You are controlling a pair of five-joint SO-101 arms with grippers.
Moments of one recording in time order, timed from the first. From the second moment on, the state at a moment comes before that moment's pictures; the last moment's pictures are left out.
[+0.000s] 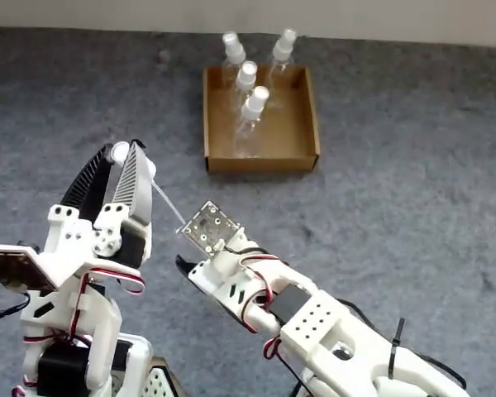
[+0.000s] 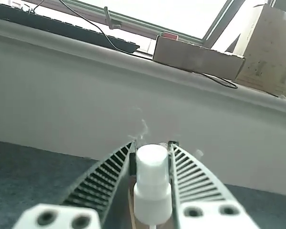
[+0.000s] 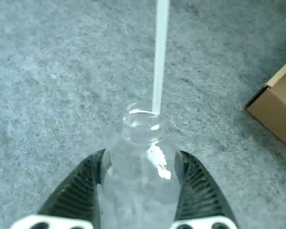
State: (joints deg) left arm 1.8 -97.5 64.0 34.2 20.2; right arm -51.6 -44.9 71.6 14.9 7.4
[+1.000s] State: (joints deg) left arm 8.6 -97.0 69.8 34.6 16.3; right arm -49.1 -52.1 71.6 14.9 6.5
